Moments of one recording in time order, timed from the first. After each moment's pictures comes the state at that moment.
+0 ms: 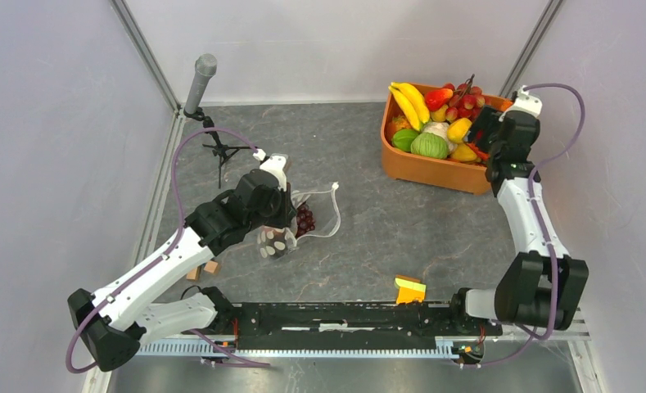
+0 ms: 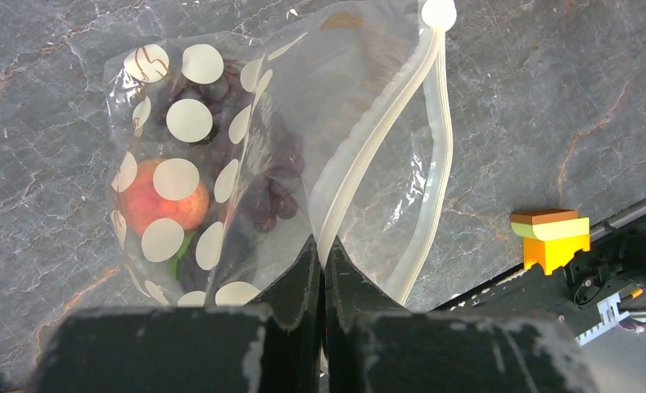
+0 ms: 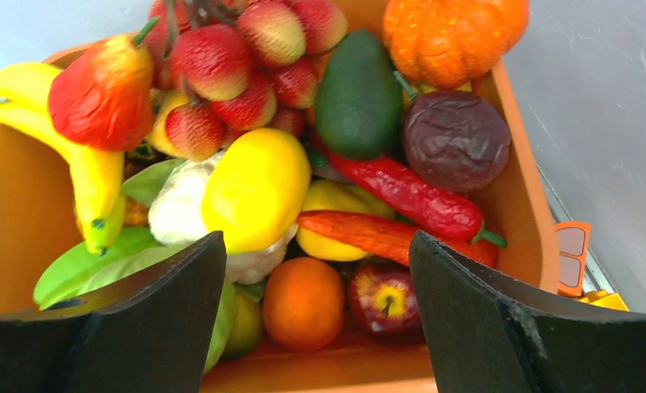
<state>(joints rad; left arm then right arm) -0.77 1.01 0.99 -0.67 -0.15 -0.48 -0.14 1.31 1.05 -0.08 0.13 0.22</state>
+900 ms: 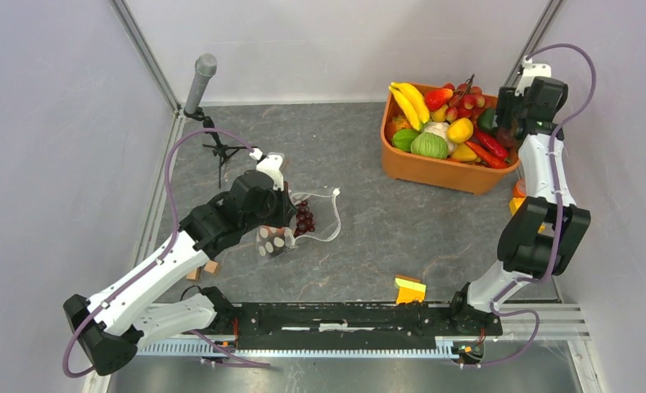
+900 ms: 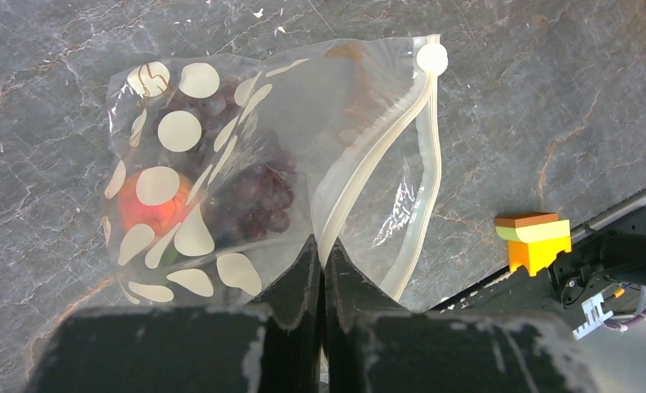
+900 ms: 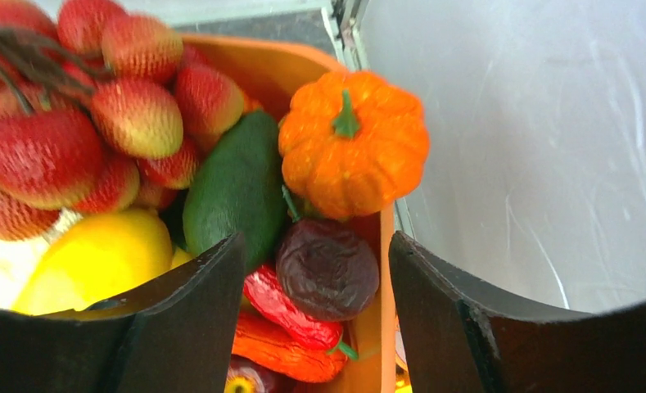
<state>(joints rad) -0.77 0.97 0.99 -0.65 -0.15 -0.48 -0.31 1.68 1.50 -0.27 0.00 -0.14</state>
